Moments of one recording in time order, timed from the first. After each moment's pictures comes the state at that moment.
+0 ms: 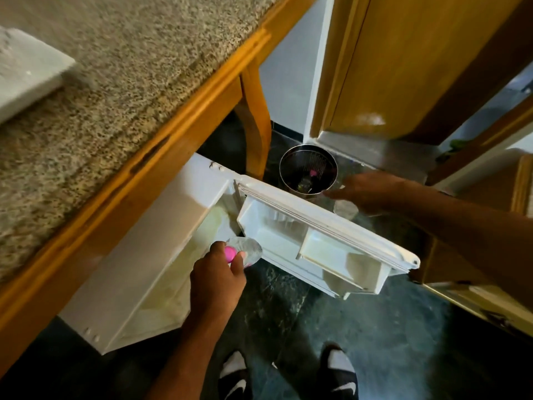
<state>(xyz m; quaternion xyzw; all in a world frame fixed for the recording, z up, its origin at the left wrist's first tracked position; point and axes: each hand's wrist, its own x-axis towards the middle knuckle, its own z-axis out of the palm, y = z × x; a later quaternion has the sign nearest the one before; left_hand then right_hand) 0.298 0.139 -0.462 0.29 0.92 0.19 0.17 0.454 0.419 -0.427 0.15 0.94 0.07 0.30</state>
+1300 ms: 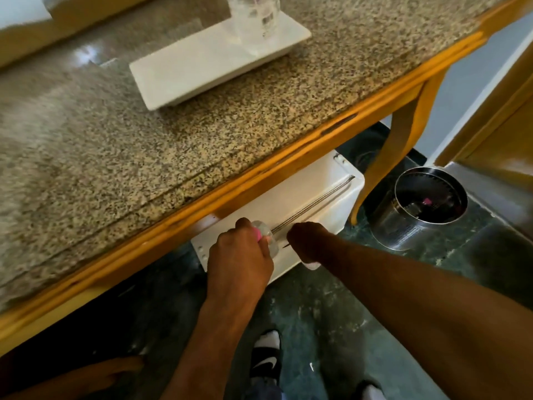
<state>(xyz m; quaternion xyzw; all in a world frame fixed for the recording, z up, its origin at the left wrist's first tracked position) 0.265 0.035 -0.354 0.18 0.97 0.11 0.07 0.252 0.181 -0.499 0.01 0.97 -0.06 0.25</state>
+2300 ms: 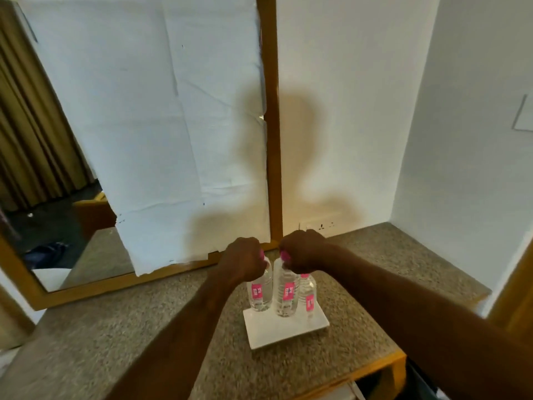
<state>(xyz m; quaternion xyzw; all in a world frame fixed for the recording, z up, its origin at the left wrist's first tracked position) 0.102 0.049 0.073 0.21 0.97 0.14 -0.01 0.143 0.199 0.091 -0.06 1.00 0.01 0.03</state>
